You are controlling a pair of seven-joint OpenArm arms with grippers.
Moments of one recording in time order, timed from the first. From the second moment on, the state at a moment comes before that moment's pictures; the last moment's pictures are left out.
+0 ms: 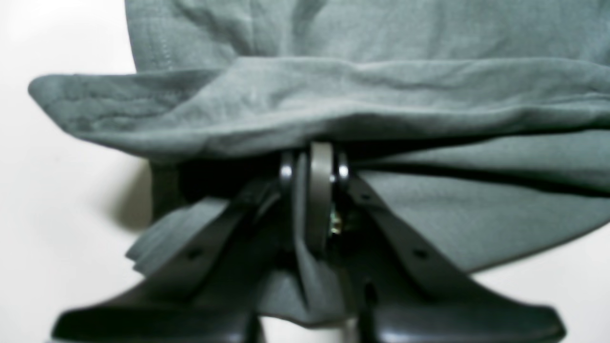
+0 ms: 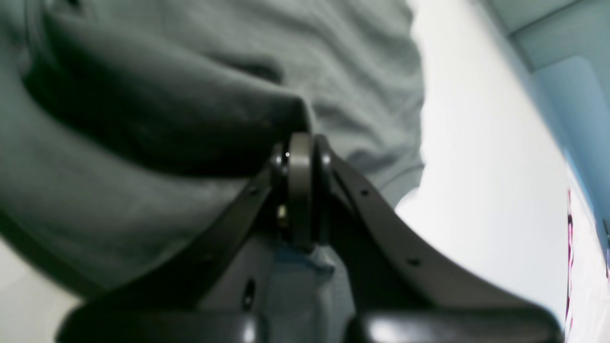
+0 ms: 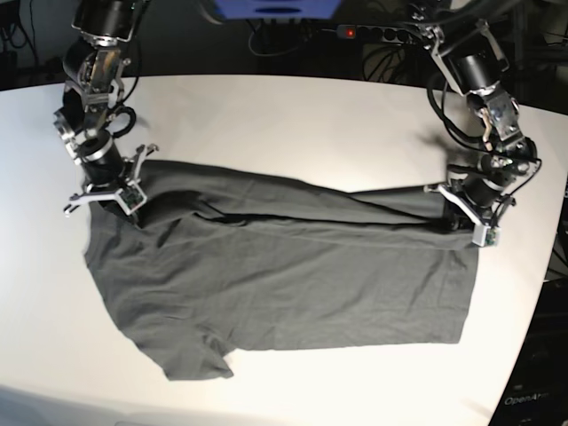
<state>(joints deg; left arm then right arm) -5.9 -6.7 -35.1 66.4 6.5 -40.4 23.8 -8.2 3.8 23.8 82.2 -50.5 31.7 13.2</state>
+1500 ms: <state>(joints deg) -3.4 -4.7 -35.1 76.7 11.1 -39.4 30.1 -15.6 0.3 25.7 88.3 -51.7 31.3 13.3</state>
